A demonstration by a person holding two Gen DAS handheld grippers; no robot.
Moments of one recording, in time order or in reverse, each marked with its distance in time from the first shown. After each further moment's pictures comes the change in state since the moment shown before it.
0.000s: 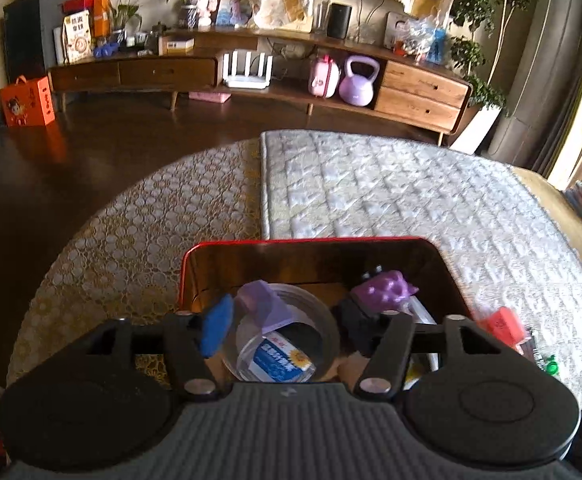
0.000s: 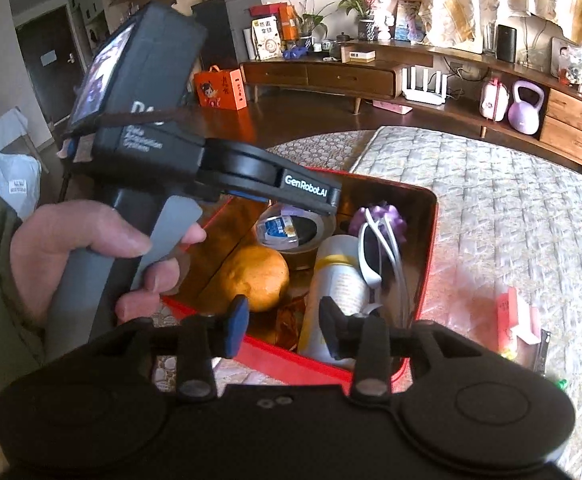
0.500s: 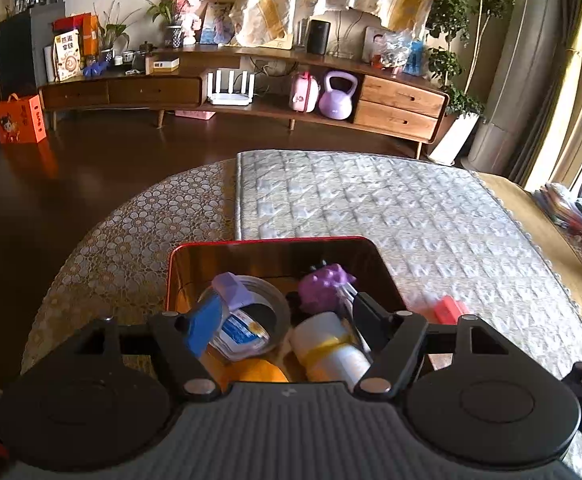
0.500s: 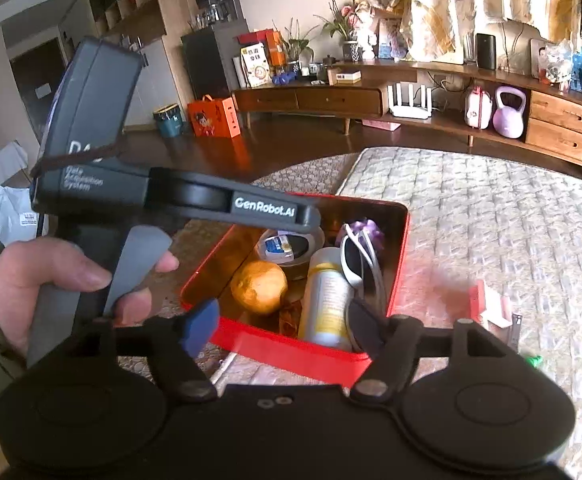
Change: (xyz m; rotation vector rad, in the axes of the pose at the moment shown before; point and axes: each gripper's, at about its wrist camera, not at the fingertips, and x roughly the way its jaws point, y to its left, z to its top) left arm -0.058 -0.024 -0.009 0.029 -0.035 -0.033; right arm -0.047 -0.007 -0.010 0.052 -0.077 0.007
